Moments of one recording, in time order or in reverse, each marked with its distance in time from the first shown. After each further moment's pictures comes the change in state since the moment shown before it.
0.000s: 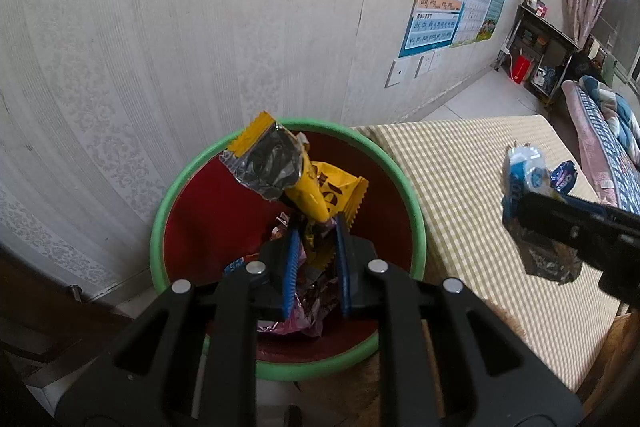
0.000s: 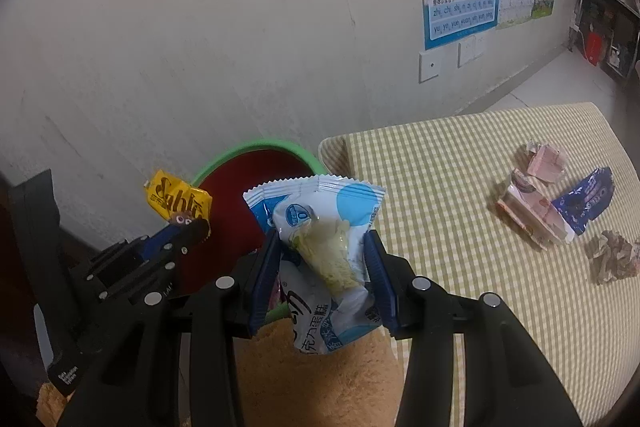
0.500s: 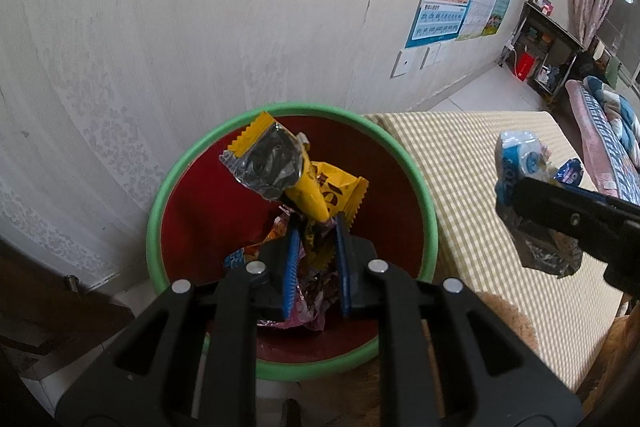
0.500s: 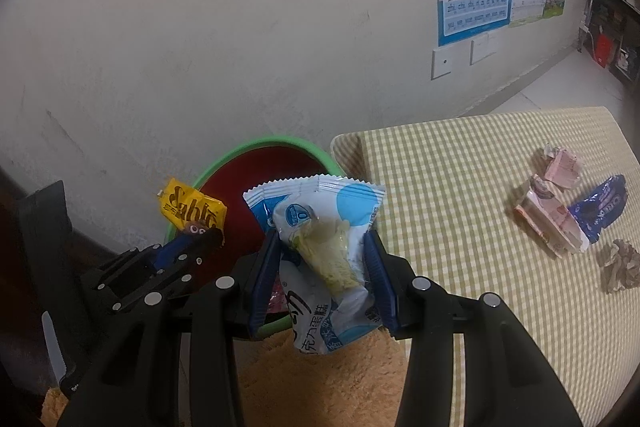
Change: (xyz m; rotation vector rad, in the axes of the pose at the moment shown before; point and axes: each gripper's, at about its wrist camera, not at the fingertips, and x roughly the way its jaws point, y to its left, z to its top) left arm 0.014 0.008 -0.003 -0.023 0.040 0.000; right arm 0.017 0.007 0.006 -0.021 0.030 0.019
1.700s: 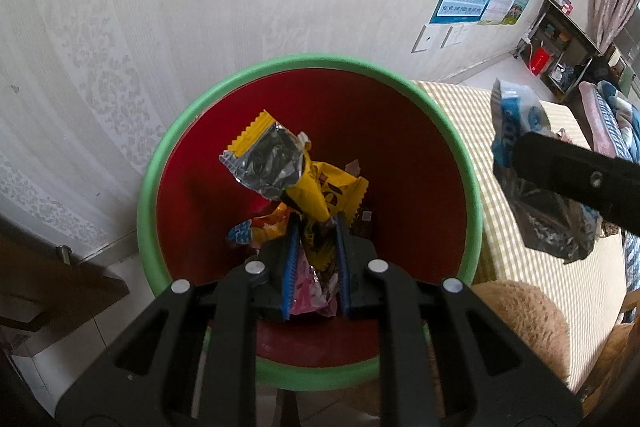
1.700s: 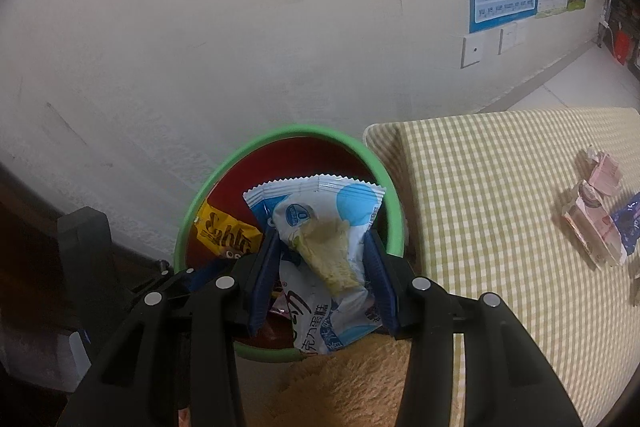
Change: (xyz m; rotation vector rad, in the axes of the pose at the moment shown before) left arm 0.032 0.020 -0.013 -0.066 0.098 0.013; right arm 0.043 0.018 0.010 -0.014 0.056 0.057
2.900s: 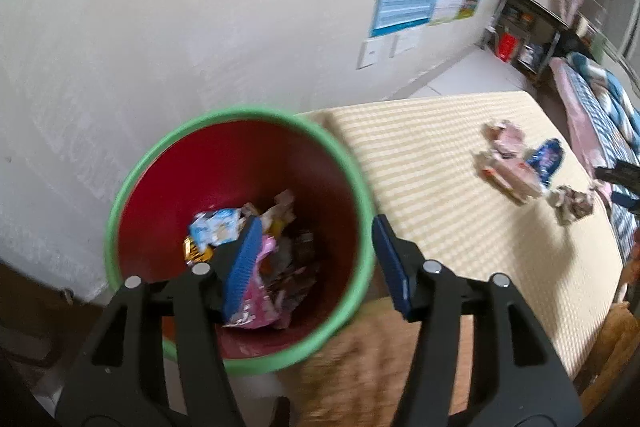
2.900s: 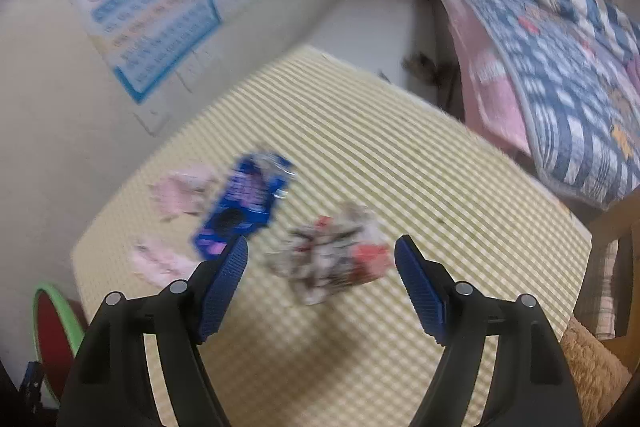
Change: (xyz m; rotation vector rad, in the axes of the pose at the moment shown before) left arm -0.039 -0.089 0.008 0.166 -0.088 -0.047; right arm -0.136 -0.315 -0.065 0.607 -0.113 -0.566
